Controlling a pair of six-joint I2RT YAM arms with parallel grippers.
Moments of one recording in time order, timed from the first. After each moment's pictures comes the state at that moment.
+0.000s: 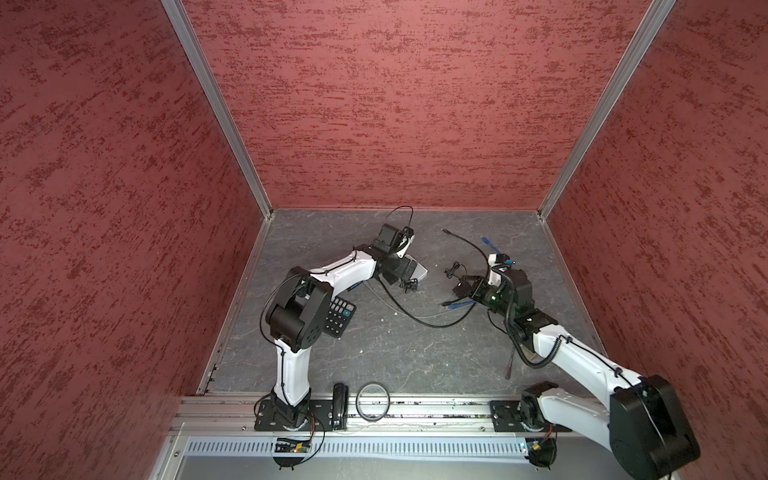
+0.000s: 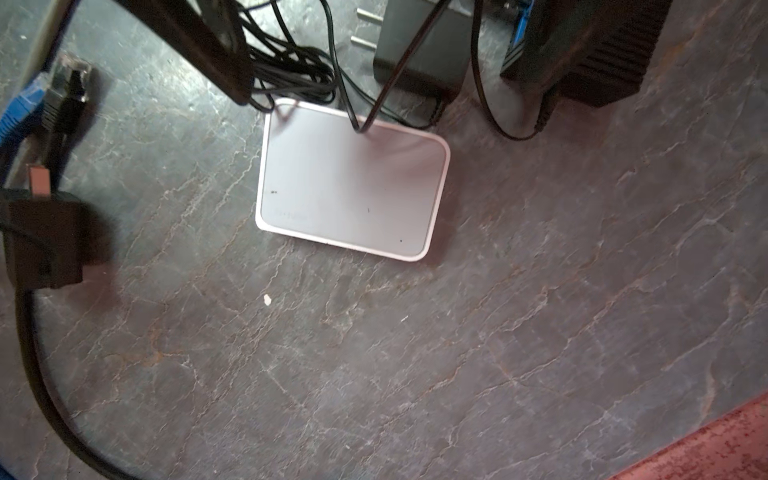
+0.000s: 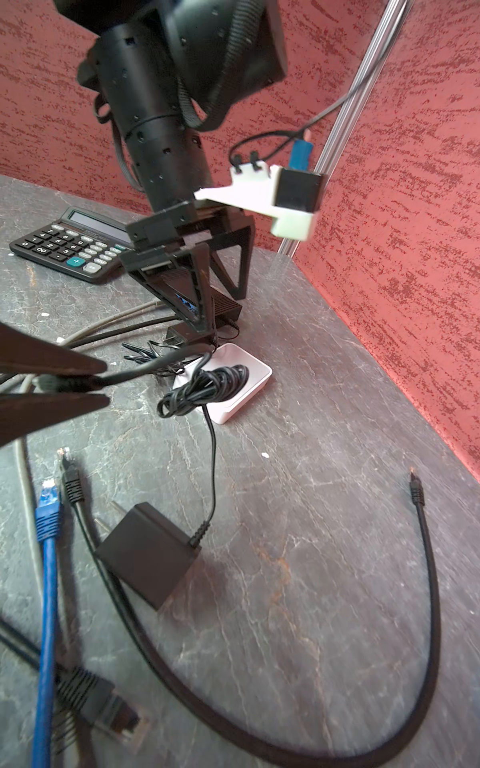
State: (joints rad) left arm -0.56 1.98 1.45 -0.35 0.02 0.05; right arm 0.32 1.11 0.50 0.20 -0.23 0.79
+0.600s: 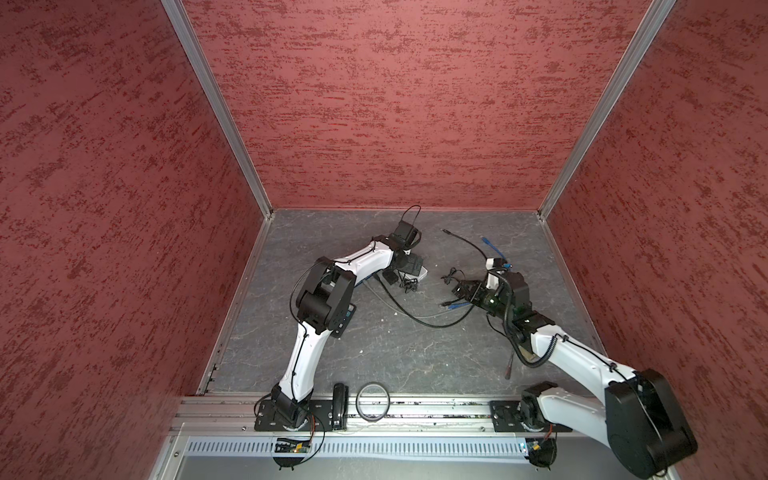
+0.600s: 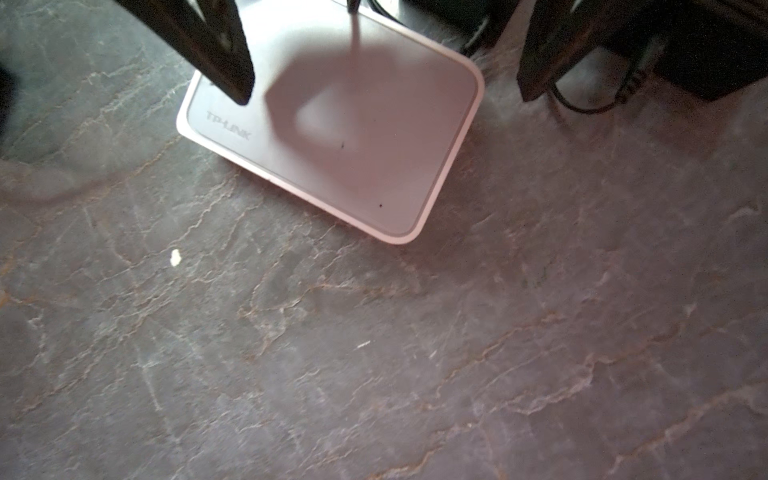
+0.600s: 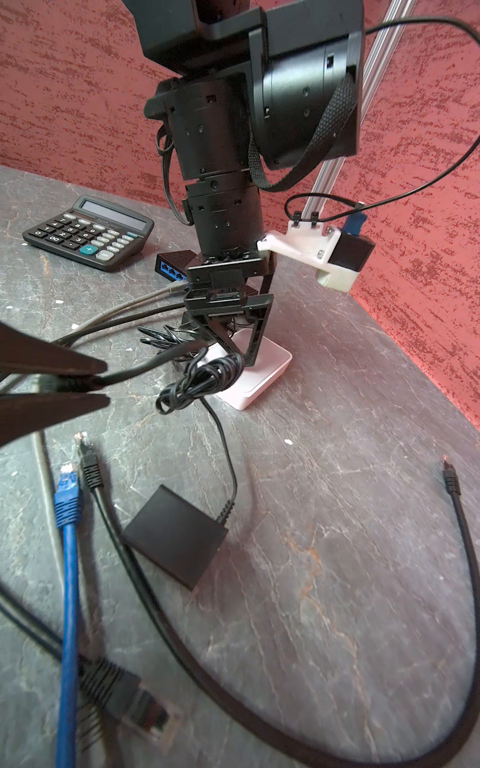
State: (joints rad) left arm -0.58 2.22 1.74 -0.59 -0.05 -0.24; right arm 0.32 1.14 0.47 0.21 -0.24 0.79
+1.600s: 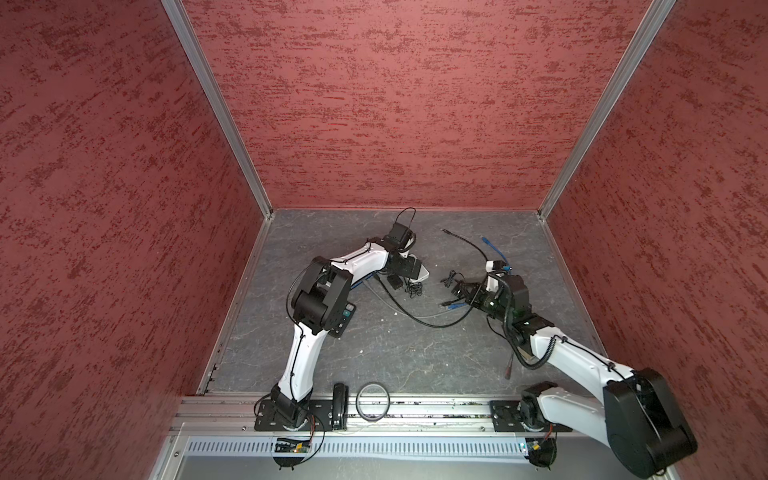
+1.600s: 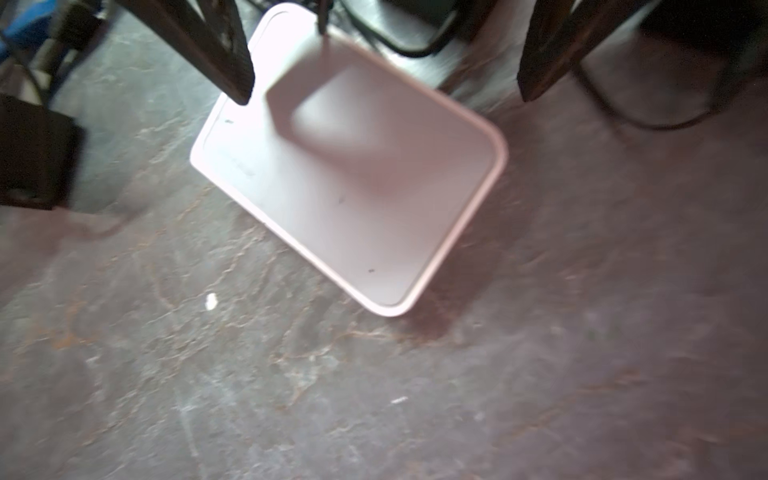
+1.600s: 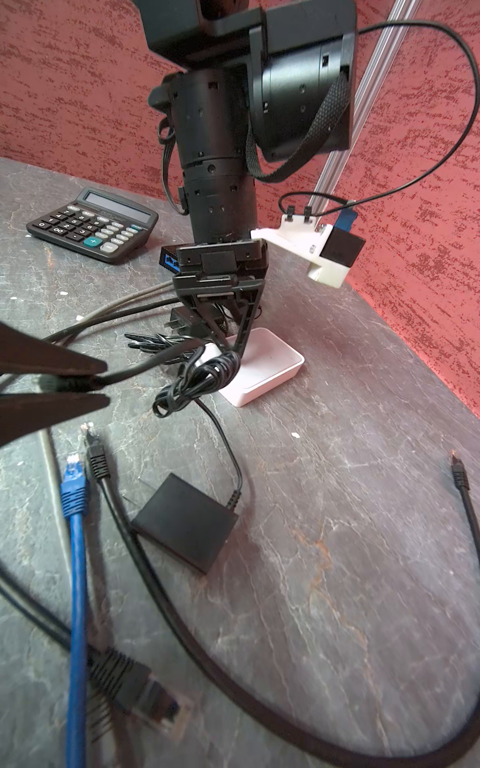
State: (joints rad) left arm -0.56 2.18 1.67 -0.57 0.06 -0.20; right arm 0.32 1.14 0.44 0.24 -0.24 0.78
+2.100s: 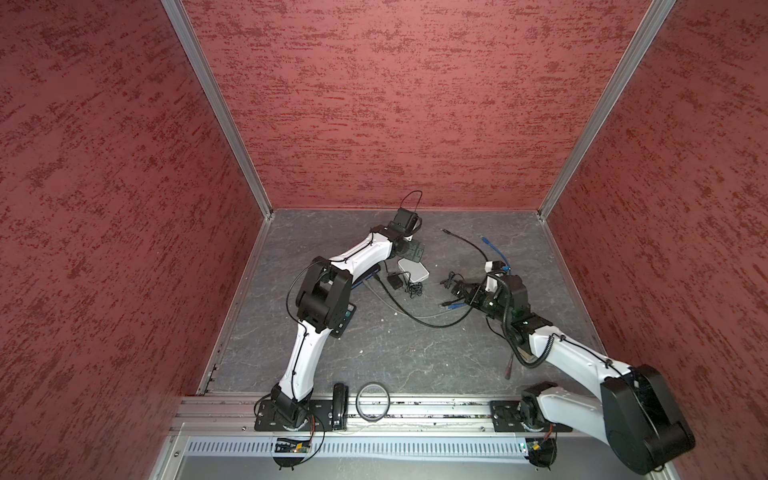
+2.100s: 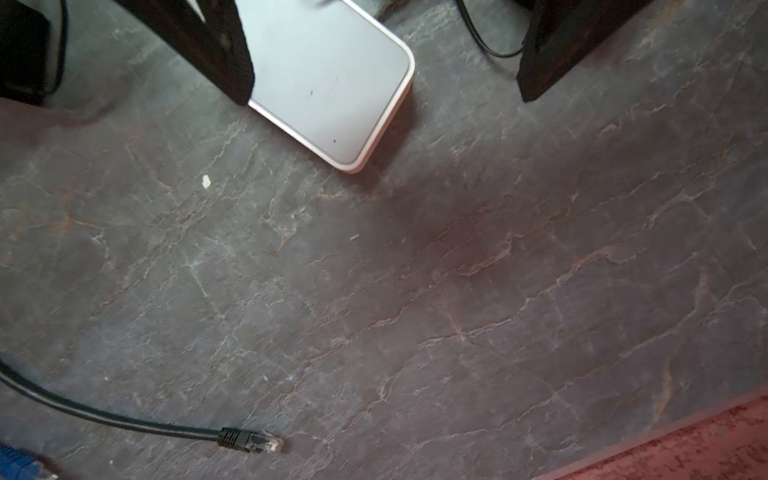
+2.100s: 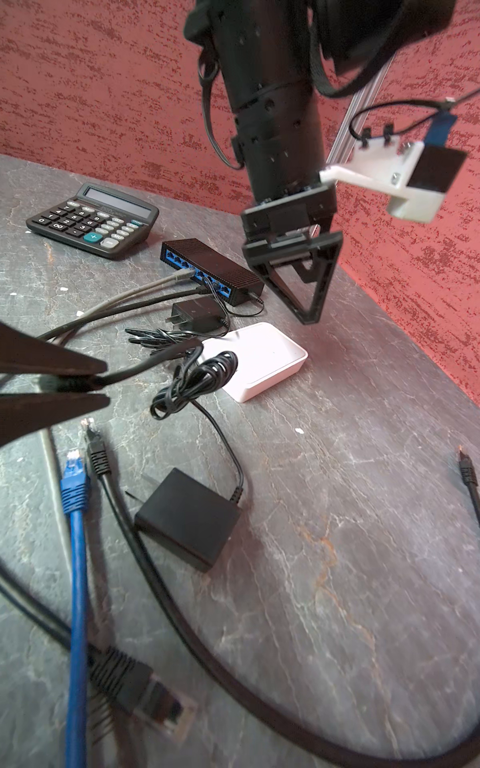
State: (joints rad) left arm -0.58 2.26 1.91 -0.58 -0.12 -0.11; right arm 0.32 1.16 0.44 0.24 -0.24 0.78
